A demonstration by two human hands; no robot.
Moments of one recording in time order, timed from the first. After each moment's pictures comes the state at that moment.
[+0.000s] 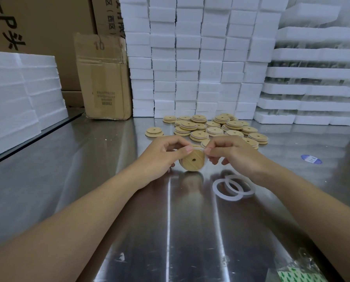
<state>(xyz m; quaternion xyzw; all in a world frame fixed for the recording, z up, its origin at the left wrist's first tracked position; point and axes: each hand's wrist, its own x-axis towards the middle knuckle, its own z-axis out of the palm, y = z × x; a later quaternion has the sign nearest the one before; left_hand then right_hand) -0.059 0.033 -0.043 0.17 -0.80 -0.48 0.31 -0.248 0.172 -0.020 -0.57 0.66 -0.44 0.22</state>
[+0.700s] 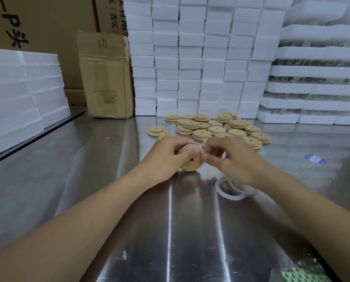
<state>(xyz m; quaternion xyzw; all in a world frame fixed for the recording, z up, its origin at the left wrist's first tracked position) -0.065 0.033 -0.051 0.13 -0.85 -0.40 0.32 -0.238 0.170 -0.027 -0.65 0.69 -0.32 0.02</state>
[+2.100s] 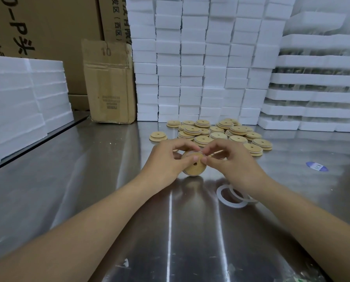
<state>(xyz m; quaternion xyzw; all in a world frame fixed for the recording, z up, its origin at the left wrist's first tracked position) -0.071 0.027 -0.056 0.15 -0.81 -0.42 0.39 -0.237 0.158 -0.039 -0.57 0.64 -0.50 0.10</state>
